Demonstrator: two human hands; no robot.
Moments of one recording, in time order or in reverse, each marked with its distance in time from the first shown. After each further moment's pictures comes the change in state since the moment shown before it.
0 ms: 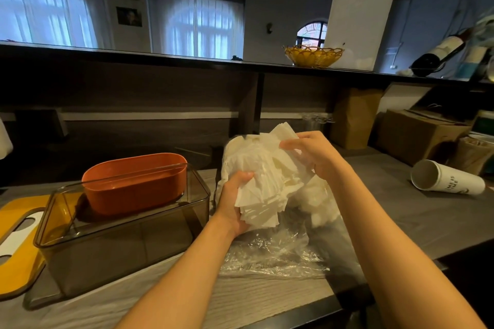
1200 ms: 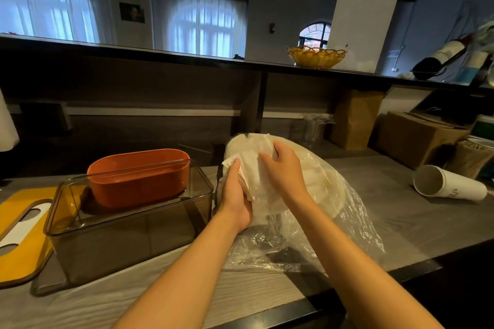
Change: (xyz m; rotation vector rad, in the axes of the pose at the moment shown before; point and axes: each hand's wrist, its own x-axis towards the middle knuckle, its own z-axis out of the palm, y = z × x) left_hand -0.010 0.003 0.019 0.010 0.234 0.074; right_hand -0.036 0.017 0.075 -0.055 0.188 -0.342
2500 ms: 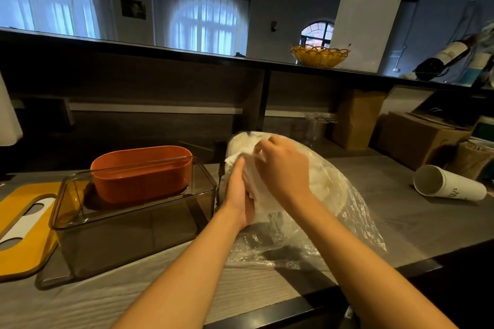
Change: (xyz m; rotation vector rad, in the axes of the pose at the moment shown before) left_hand -0.006 0.003 0.001 0.034 -0.037 -0.009; right_hand -0.010 -0.014 -0.004 -0.744 0.148 -0.516
